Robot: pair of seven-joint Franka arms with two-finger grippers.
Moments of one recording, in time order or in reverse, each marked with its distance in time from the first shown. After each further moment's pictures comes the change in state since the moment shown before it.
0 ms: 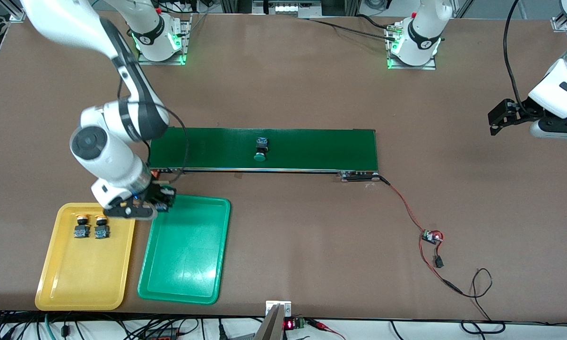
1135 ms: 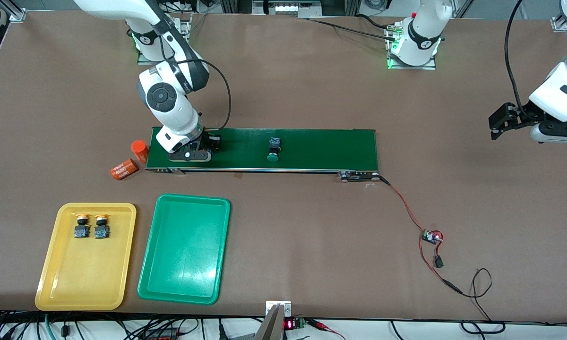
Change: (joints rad) left arm 0.000 0.014 0.000 0.009 0.000 0.020 0.024; right arm 0.020 -0.294 0.192 -0.601 0.009 0.110 0.209
